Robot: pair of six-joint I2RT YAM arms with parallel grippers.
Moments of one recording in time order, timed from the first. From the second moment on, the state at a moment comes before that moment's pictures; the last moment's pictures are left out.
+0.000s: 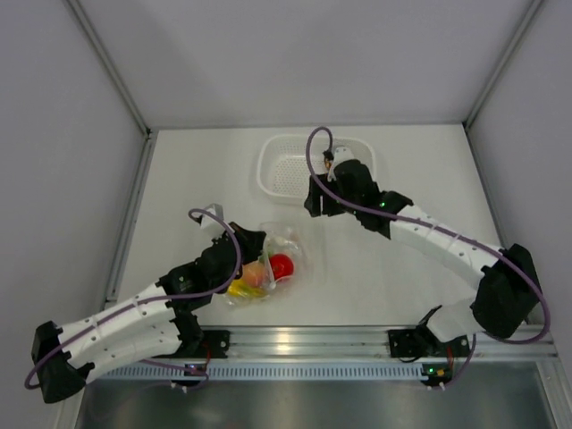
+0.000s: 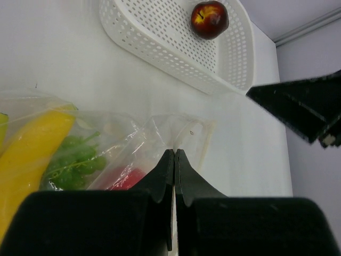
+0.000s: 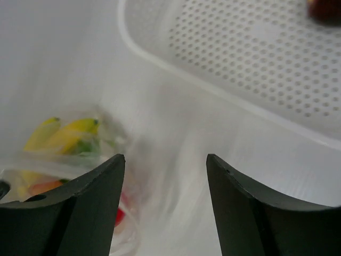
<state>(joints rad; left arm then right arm) -0.97 0.76 0.56 -0.18 -0.63 -1.03 0.69 1.44 1.16 -0.31 0.09 0.38</state>
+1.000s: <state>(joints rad) -0.97 0.76 0.54 -0.18 -0.63 -1.08 1.22 1.55 0.95 -0.08 0.47 0.68</state>
